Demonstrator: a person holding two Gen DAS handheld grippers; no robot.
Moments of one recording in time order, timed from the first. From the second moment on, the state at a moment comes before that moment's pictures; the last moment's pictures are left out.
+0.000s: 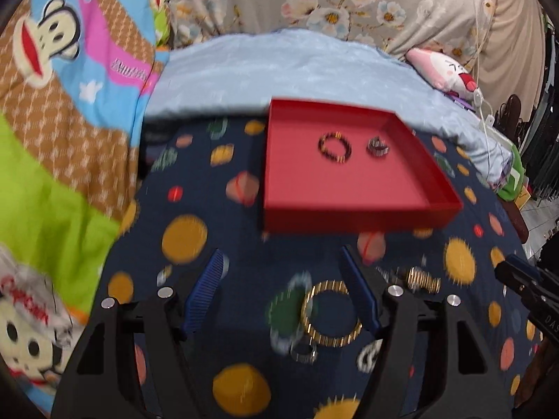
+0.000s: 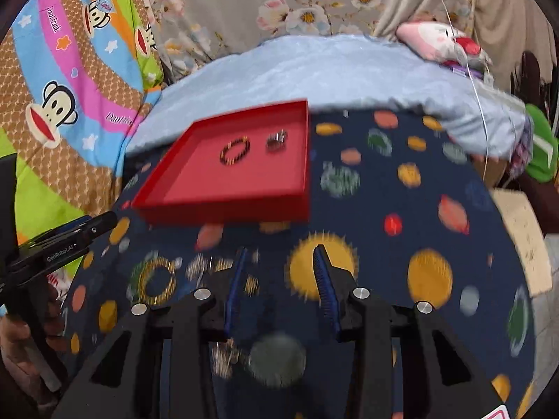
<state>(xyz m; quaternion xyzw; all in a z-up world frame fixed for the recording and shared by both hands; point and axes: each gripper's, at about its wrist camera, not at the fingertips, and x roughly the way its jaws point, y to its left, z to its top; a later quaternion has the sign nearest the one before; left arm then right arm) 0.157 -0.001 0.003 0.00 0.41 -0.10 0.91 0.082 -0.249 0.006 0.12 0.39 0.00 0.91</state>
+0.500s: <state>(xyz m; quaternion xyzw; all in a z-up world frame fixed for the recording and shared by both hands) 0.136 -0.027 -0.038 0.01 0.44 -0.10 0.89 0.028 -0.232 -0.037 0.17 0.43 0.00 0.89</state>
